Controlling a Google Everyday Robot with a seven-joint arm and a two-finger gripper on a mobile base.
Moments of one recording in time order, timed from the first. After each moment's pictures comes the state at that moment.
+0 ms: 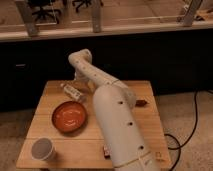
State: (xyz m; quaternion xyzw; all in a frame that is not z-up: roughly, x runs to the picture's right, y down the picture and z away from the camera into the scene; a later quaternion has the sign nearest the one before) arm -0.144 -0.006 0.989 -0.24 -0.21 -0.52 0.79
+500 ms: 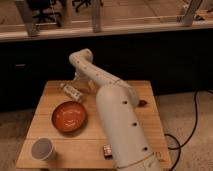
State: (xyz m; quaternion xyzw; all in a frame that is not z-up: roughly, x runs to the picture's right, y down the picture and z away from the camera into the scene) arm -0.142 -0.009 0.982 -0.22 -0.21 -0.53 0.79
